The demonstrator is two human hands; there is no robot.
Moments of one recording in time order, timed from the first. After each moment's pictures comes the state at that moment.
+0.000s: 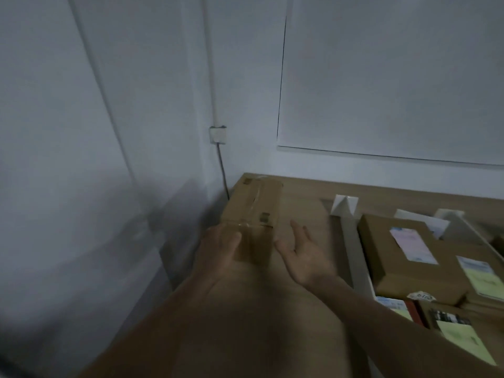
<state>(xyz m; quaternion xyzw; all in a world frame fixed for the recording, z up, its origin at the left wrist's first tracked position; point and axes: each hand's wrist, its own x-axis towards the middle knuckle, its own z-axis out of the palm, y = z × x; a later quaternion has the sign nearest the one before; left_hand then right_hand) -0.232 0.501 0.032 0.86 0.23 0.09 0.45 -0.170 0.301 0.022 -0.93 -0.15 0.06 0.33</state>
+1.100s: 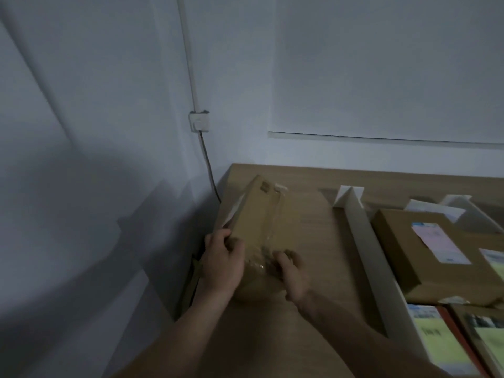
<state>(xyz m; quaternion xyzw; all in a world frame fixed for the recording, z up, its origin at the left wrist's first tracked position) -0.143 0.546 -0.040 0.82 0.23 0.19 0.49 -0.133 0.393 -0.032 -0.78 0.12 0.19 0.58</state>
